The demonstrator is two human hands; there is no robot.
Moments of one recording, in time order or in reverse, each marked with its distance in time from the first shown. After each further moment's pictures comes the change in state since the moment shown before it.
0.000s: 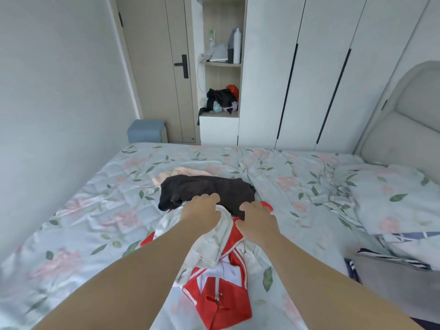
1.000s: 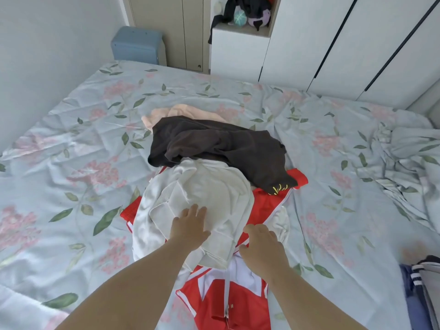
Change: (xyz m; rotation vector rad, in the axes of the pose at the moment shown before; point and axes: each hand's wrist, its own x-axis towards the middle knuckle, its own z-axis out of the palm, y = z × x) left_hand 0.118 -0.144 0.278 -0.008 -0.398 -0.170; right_hand 0.137 0.026 0.203 -0.010 -0.391 0.133
